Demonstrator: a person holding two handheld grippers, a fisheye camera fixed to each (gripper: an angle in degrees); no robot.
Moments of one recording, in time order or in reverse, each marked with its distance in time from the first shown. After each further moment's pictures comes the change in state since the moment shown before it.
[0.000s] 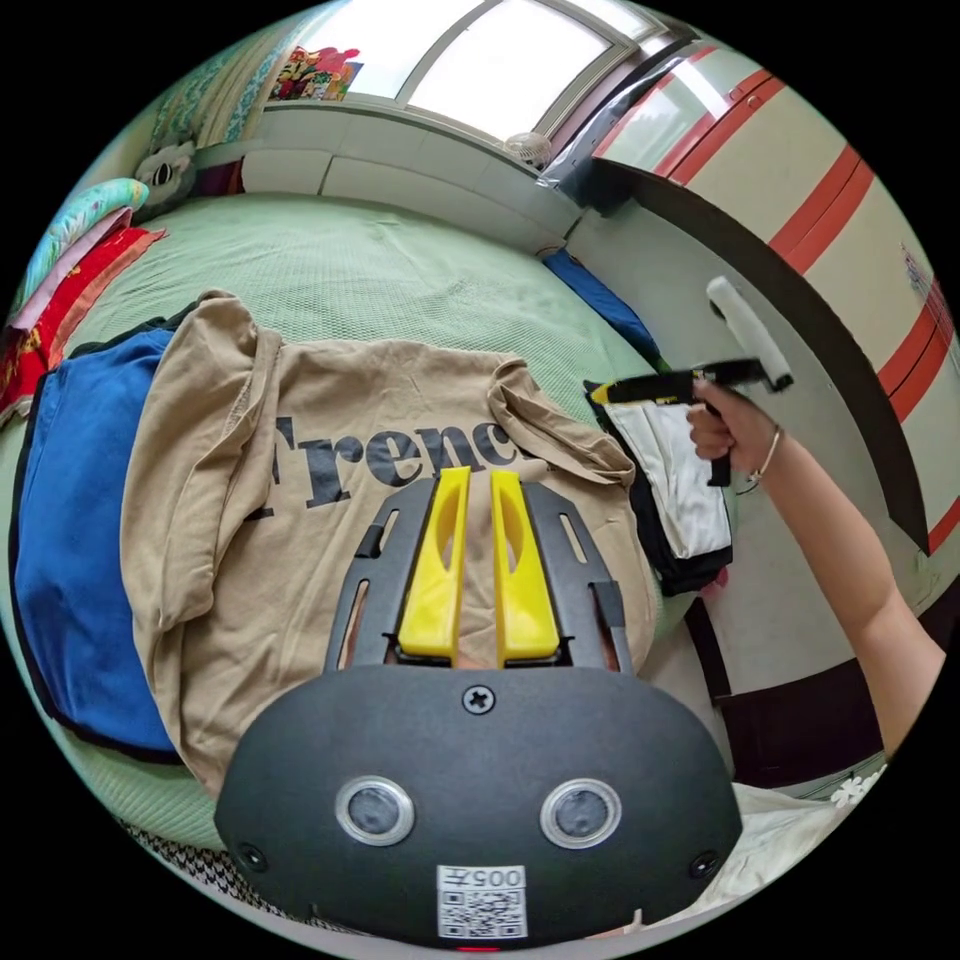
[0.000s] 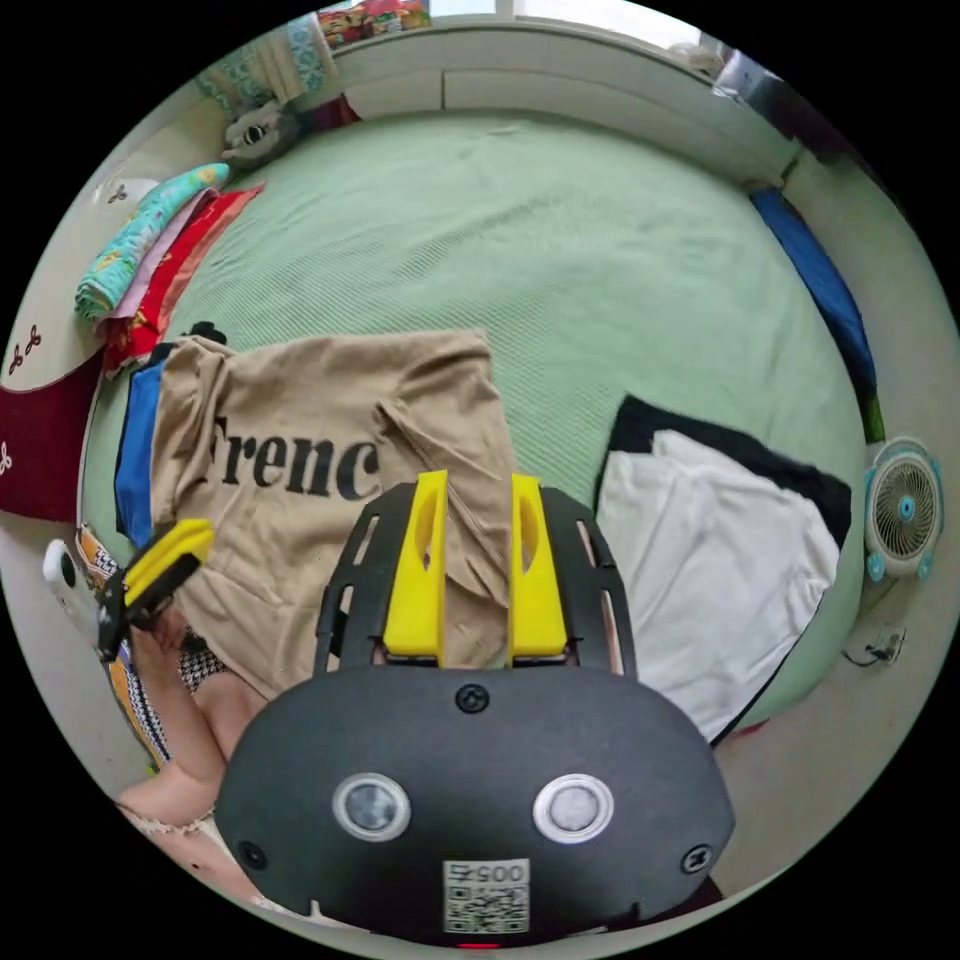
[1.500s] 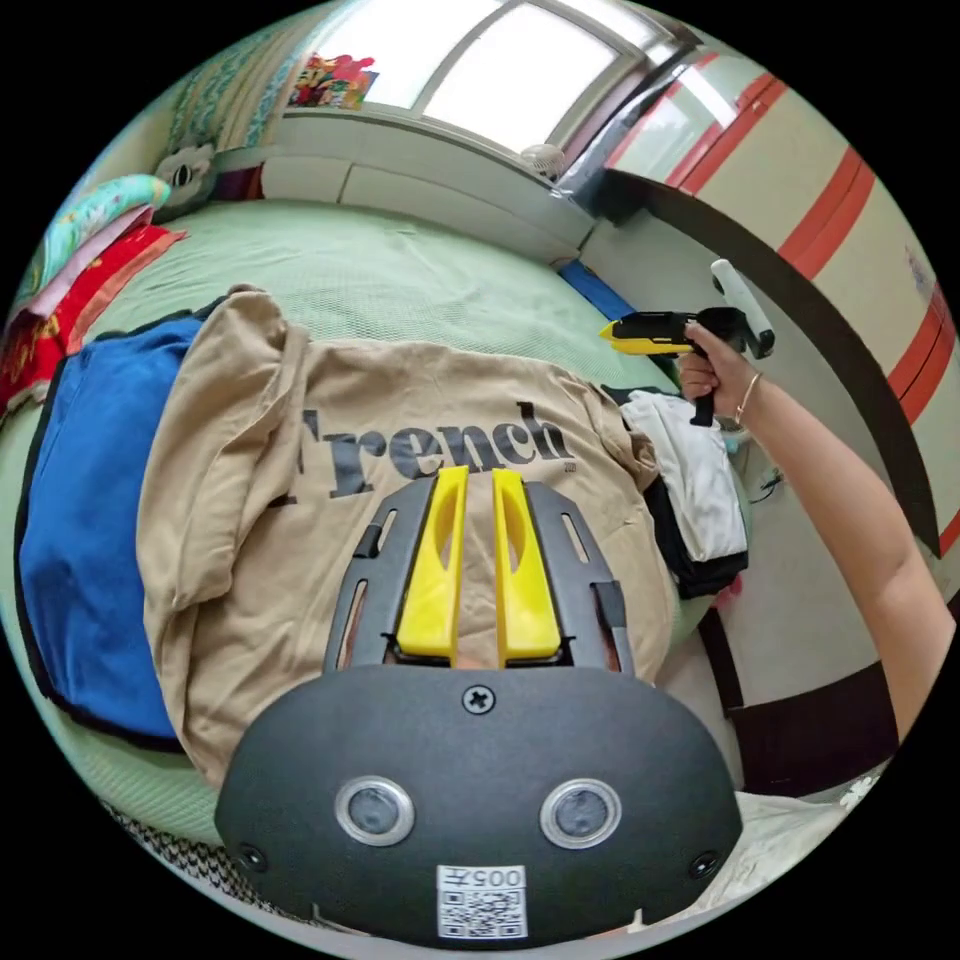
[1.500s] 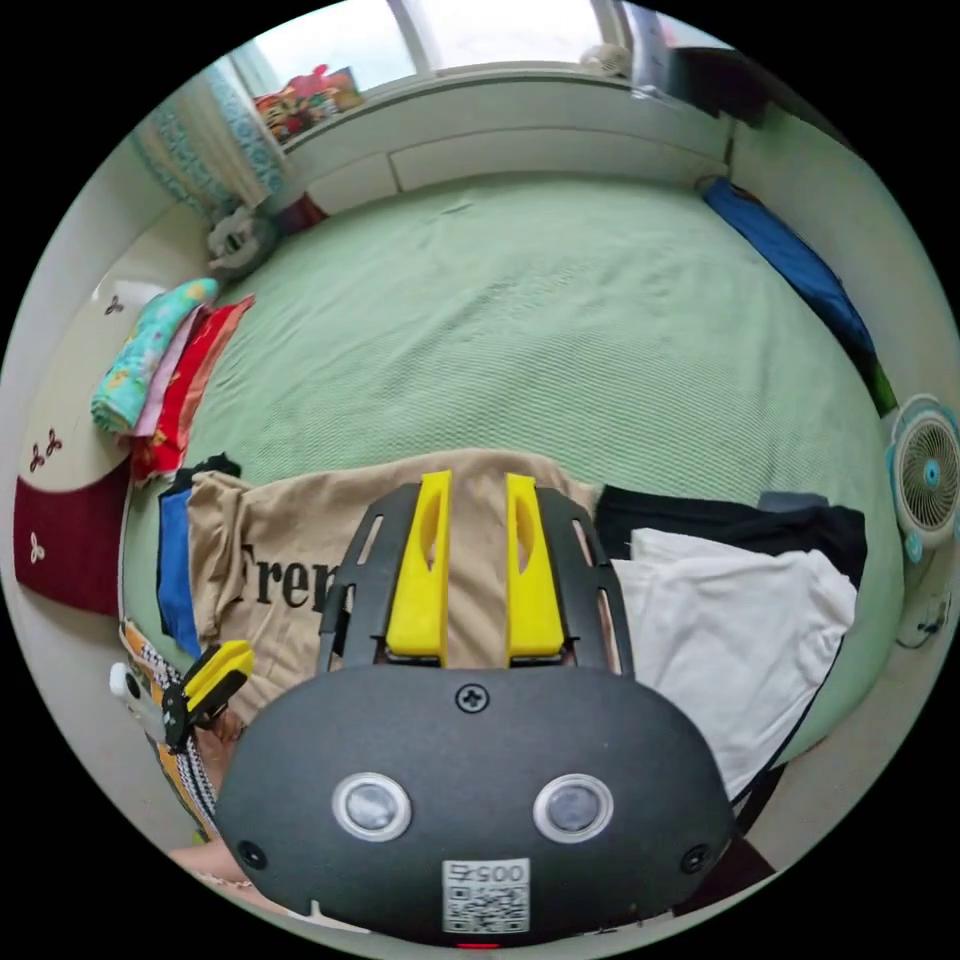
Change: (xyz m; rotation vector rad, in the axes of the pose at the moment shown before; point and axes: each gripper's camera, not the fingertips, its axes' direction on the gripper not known) left arm -0.034 0.032 -0.017 0.012 -0.061 0.014; right arm 0.065 -0.068 -0.022 0.200 -0.110 0.163
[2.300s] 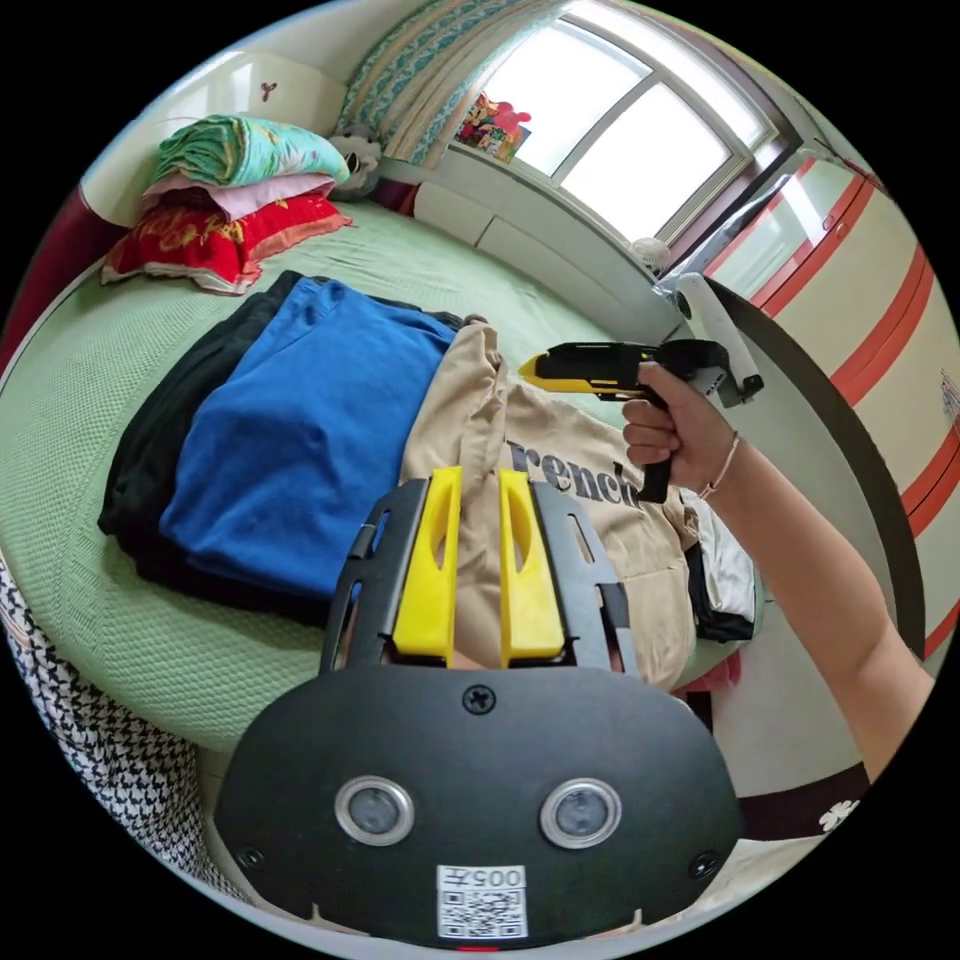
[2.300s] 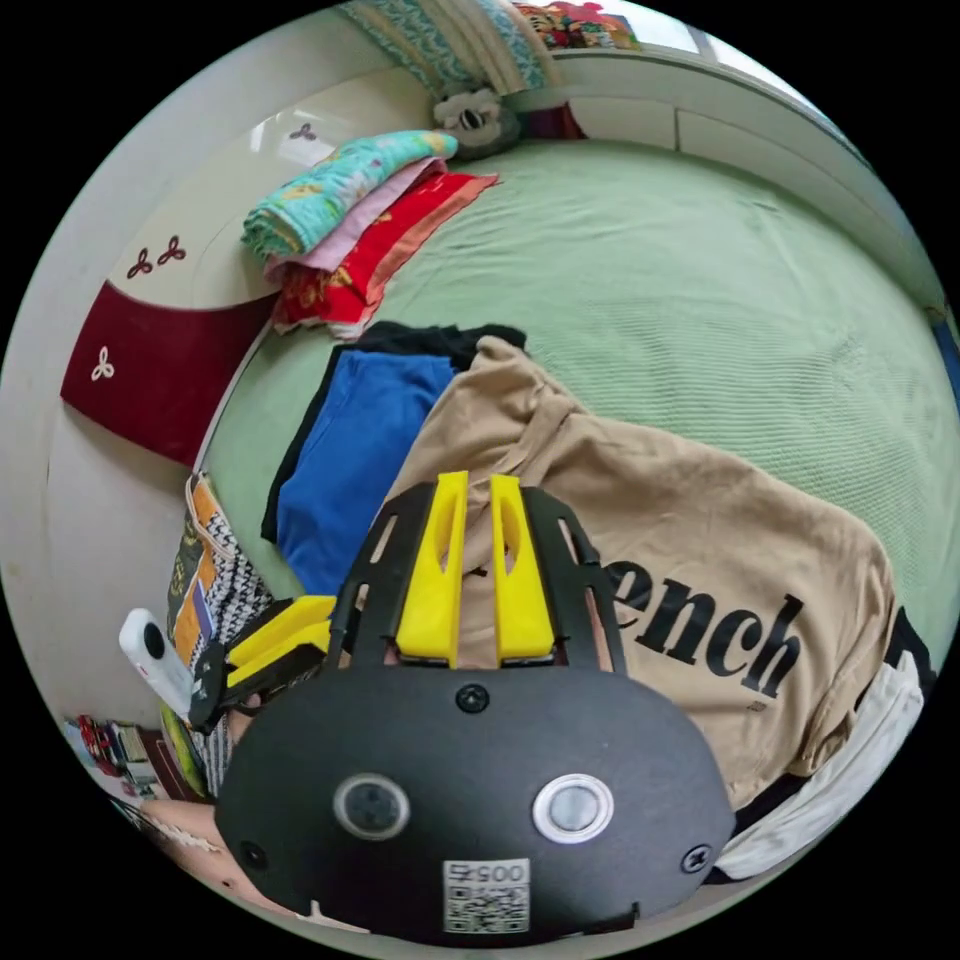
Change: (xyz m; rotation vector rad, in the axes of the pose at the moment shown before) left arm -0.108 0.103 -0.120 0.146 -0.126 -0.296; right arm -0.352 0.050 0.066 -0.161 -0.309 -0.429
